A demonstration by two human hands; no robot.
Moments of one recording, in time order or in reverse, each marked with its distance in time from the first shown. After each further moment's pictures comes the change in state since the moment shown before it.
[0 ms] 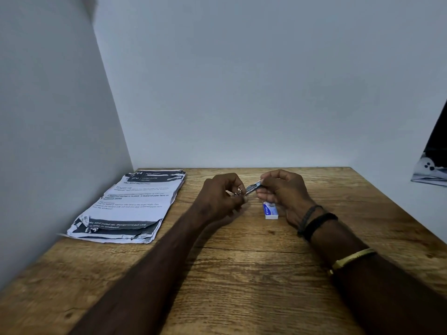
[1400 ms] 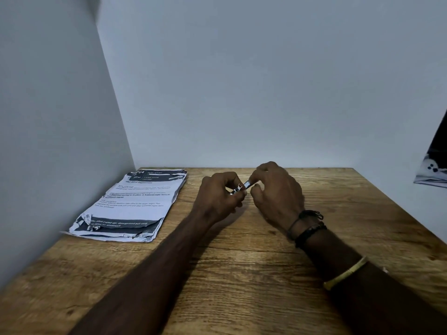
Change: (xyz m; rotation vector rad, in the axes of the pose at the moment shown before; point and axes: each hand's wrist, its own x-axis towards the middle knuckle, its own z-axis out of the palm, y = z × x) left_hand -0.003 0.000 0.004 0.031 0.132 0.012; right_hand -0.032 -0.008 0.018 -1.129 0.089 -0.748
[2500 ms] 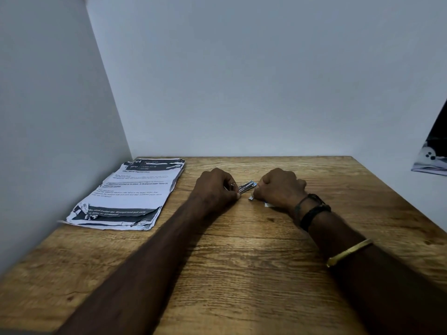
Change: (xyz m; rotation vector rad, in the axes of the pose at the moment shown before) left_hand 0.003 0.000 -0.006 0.388 -0.186 -0.215; right_hand 0.006 0.017 0.005 0.017 -0.413 0.425
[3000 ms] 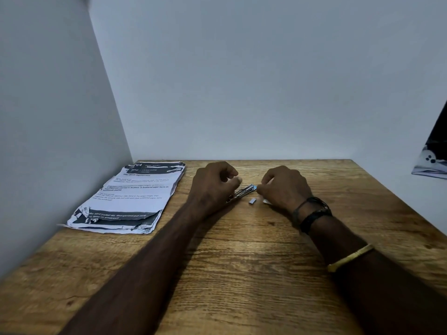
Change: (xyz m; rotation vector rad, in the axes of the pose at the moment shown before) left_hand -0.001 0.003 -0.004 -0.189 0.252 0.093; right_hand 0.000 0.002 -0.006 0.021 0.168 -0.025
